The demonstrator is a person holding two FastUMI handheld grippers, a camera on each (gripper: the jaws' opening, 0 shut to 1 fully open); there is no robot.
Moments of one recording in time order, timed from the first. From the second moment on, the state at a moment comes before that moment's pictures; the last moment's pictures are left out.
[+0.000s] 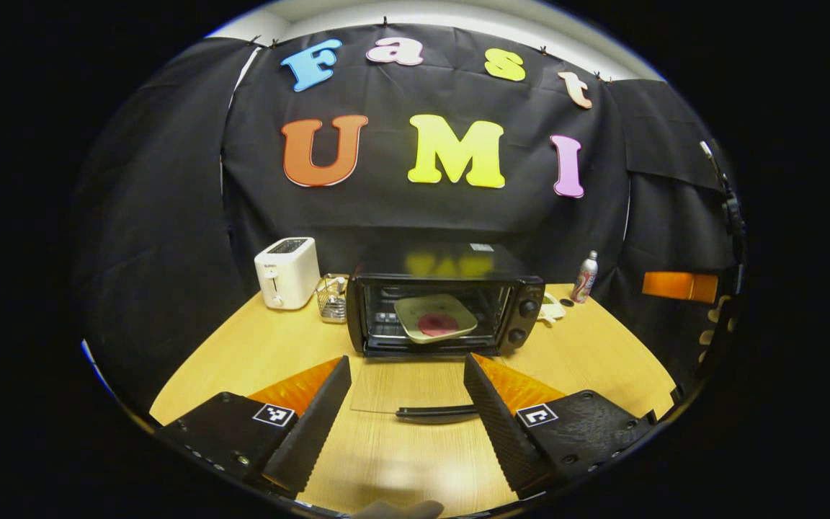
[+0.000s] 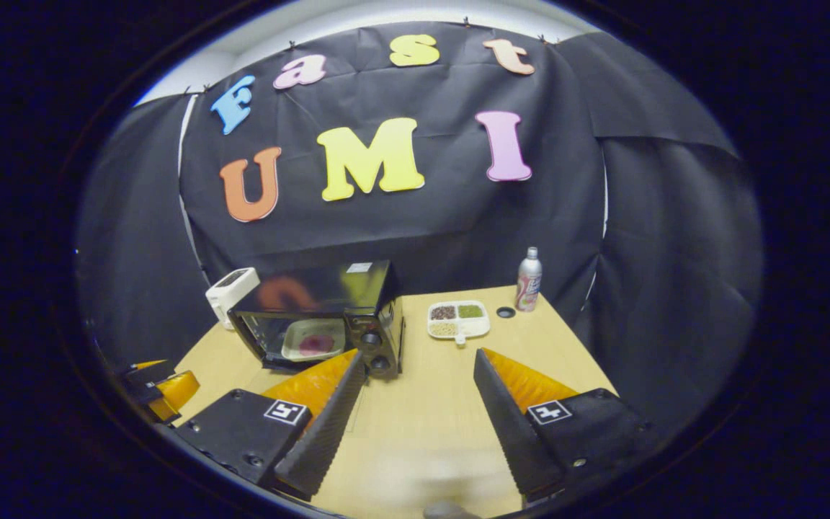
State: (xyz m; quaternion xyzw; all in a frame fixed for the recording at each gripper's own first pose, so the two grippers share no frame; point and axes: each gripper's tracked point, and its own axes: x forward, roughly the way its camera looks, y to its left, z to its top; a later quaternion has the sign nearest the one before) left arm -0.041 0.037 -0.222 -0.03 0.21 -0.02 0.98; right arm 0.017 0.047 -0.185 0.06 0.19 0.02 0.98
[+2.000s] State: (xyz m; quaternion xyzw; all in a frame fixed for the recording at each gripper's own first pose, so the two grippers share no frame) left arm -0.008 -0.021 -0.396 0.01 0.35 -0.05 0.94; right arm -0.023 -0.009 -0.162 0.05 0.23 -0.03 0.97
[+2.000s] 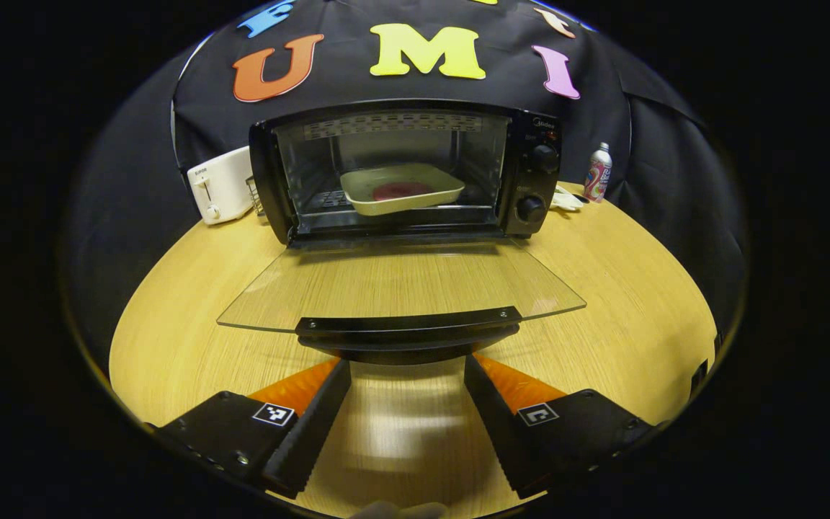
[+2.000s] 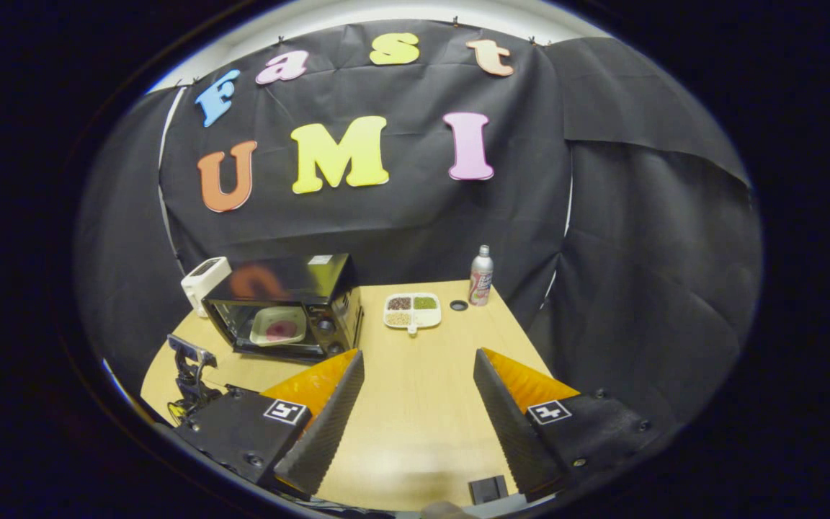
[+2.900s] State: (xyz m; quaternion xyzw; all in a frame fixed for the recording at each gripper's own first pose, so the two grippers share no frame) left arm 0.077 -0.023 -0.284 0.02 0.24 -0.07 0.97; right arm -0.016 -0.012 -0.160 0.09 0.20 -0.05 0.97
